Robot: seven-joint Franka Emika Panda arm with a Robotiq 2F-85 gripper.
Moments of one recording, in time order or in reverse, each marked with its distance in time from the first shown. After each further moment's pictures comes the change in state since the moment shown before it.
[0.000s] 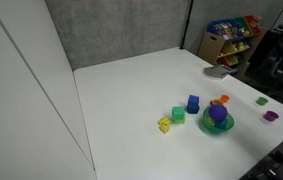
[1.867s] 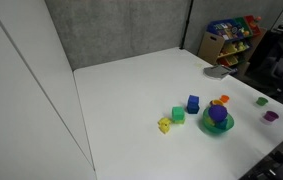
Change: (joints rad) arm -0.223 0.401 -0.033 0.080 0.289 0.329 -0.306
